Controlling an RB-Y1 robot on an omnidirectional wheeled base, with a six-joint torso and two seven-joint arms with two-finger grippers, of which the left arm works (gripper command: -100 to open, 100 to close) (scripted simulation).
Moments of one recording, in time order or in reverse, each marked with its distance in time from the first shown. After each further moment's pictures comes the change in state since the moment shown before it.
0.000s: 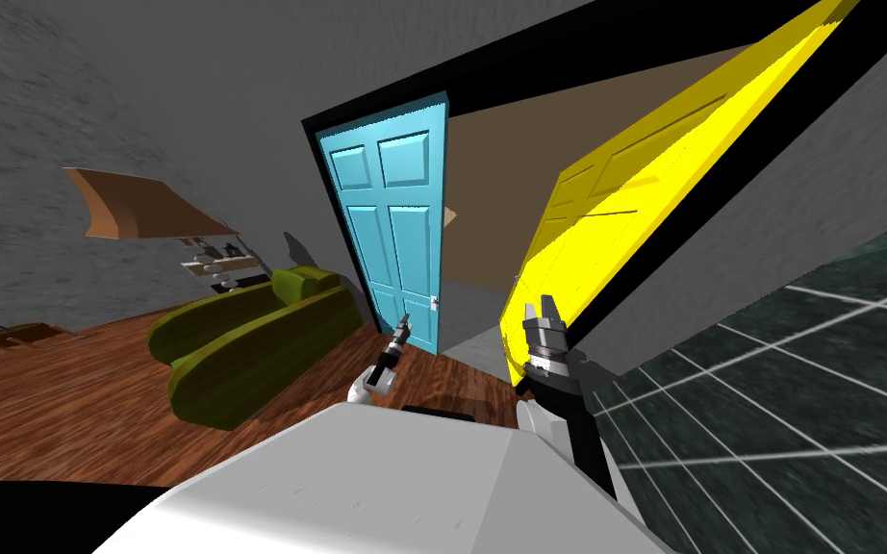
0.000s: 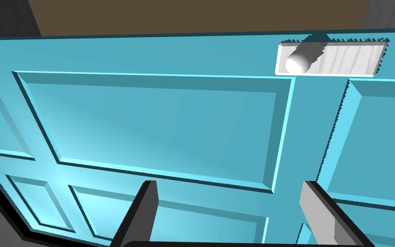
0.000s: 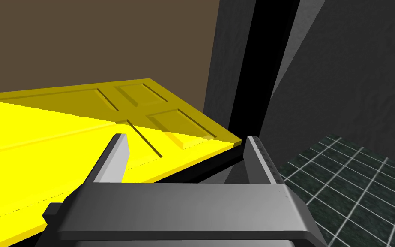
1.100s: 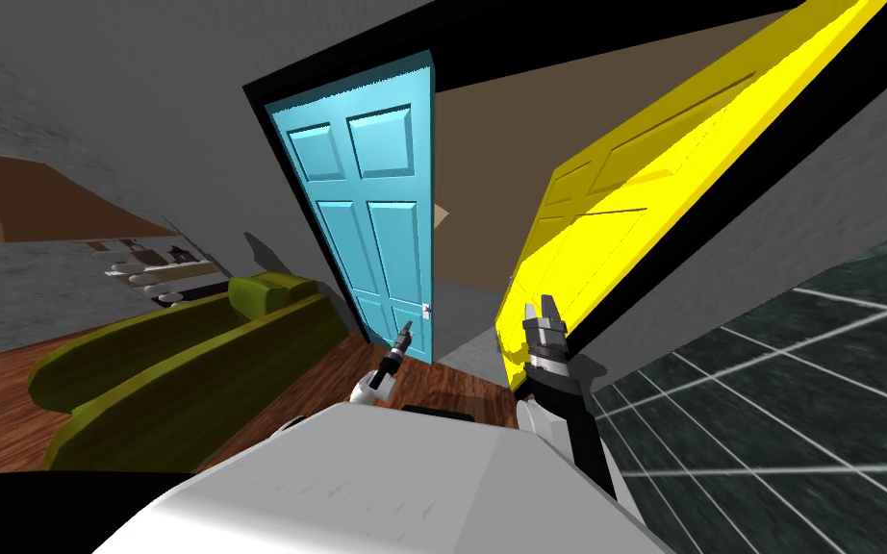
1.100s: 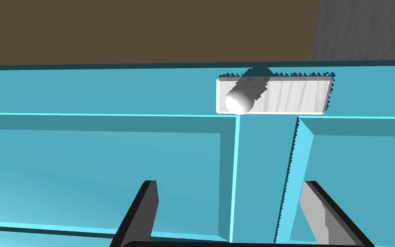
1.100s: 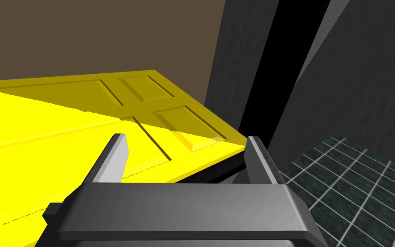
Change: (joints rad) arm -0.114 0.003 -0.028 0.311 0.016 -0.067 -0.005
